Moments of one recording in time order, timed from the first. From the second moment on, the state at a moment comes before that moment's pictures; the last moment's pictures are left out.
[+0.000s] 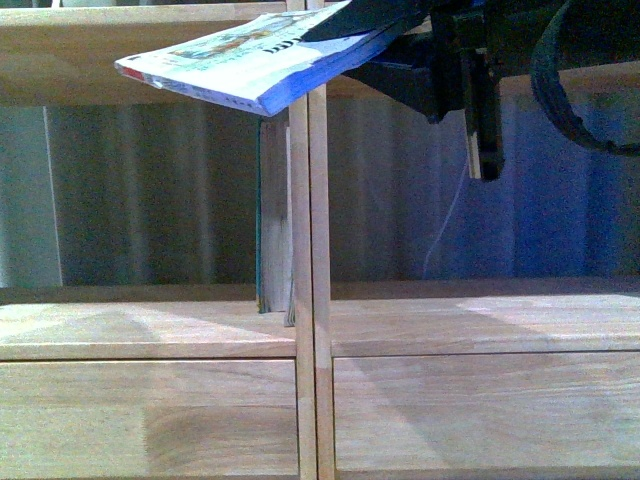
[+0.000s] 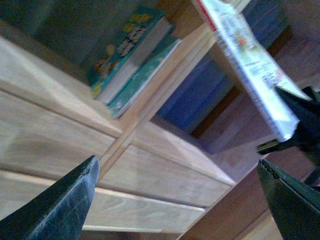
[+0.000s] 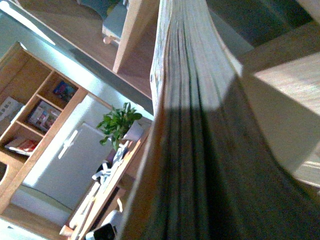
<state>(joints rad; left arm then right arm) 0.07 0.73 0.23 0.82 0.52 -0.81 0.35 1.38 1.16 0.39 -0.55 0.97</state>
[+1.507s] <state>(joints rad) -0.04 0.89 0.43 1.00 0.45 -1.01 0.66 1.15 0.89 0.41 -0.59 0.95</state>
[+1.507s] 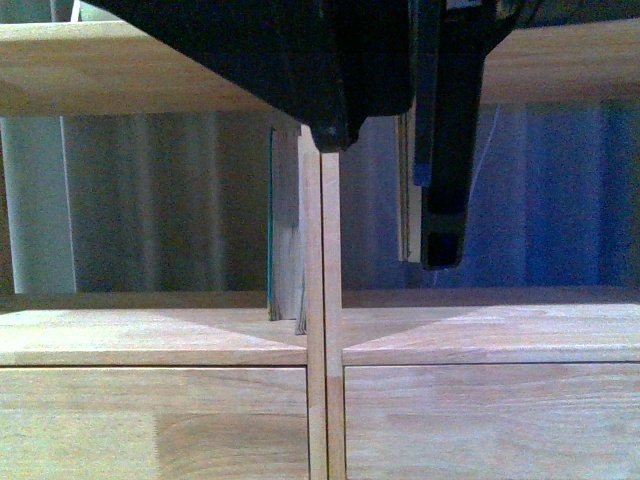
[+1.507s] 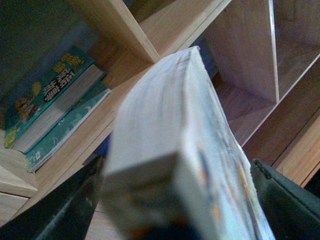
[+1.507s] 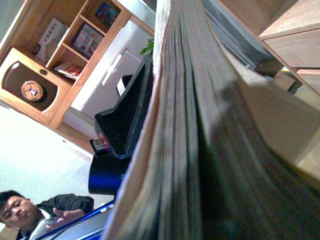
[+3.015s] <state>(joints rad) 0.15 0.86 0.64 0.61 0.16 -0.24 0.19 1.31 0.96 0.40 -0.09 0.53</state>
